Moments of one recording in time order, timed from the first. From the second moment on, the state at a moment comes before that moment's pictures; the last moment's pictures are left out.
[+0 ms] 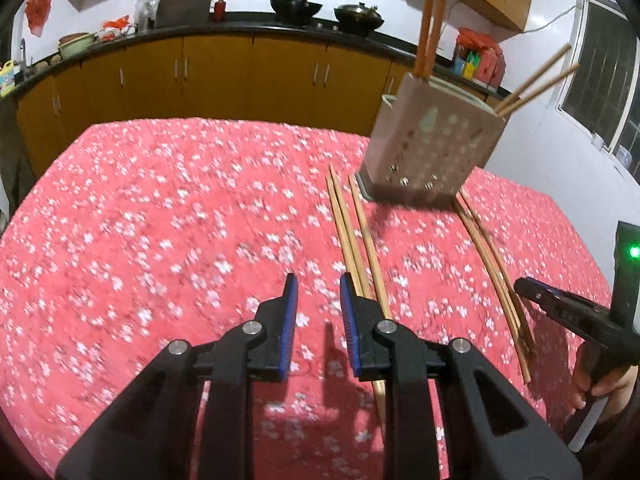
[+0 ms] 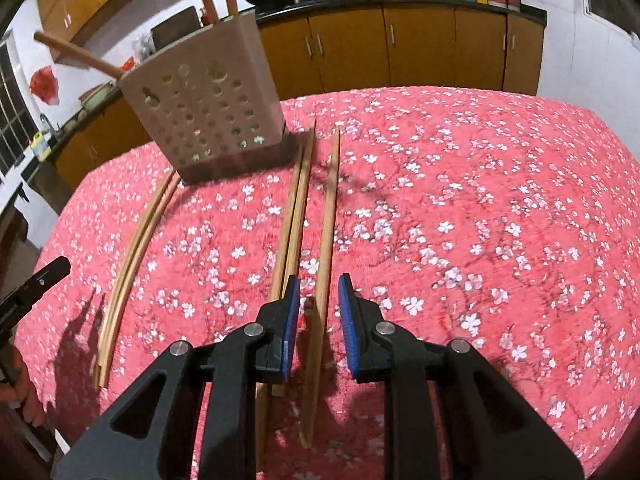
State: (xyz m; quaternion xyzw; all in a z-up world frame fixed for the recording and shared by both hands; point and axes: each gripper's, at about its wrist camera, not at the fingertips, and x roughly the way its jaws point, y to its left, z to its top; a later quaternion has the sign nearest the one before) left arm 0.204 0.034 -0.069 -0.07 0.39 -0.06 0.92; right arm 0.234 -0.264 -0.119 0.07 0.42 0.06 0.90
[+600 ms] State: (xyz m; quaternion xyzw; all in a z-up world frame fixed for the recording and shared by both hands) left arm 0.203 0.004 -0.096 -0.05 0.42 -0.10 0.90; right arm 0.240 -0.287 -0.131 0.06 0.42 0.00 0.91
